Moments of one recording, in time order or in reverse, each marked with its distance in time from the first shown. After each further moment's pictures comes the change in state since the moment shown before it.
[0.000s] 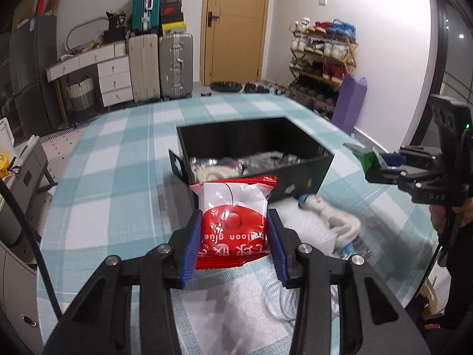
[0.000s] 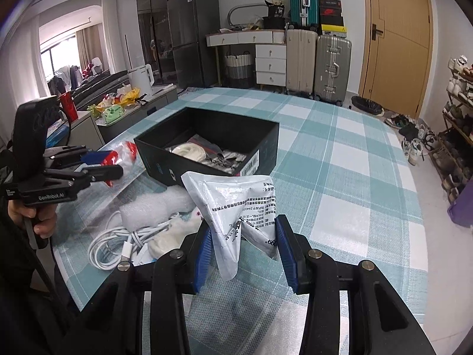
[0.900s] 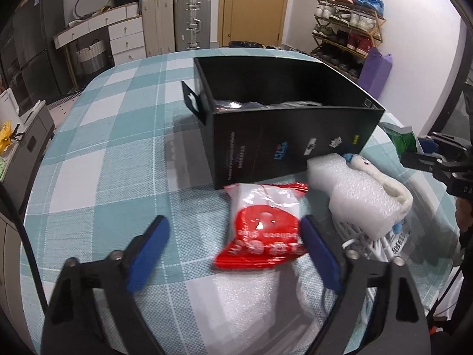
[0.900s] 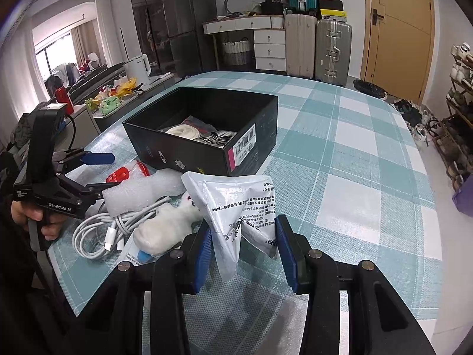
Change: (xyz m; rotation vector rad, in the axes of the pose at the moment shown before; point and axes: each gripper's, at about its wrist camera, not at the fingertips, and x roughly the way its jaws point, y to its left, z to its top) left arm 0.061 0.011 -0.026 -0.057 0.209 0.065; right arm 0.029 -0.009 -0.012 0.031 0.086 0.020
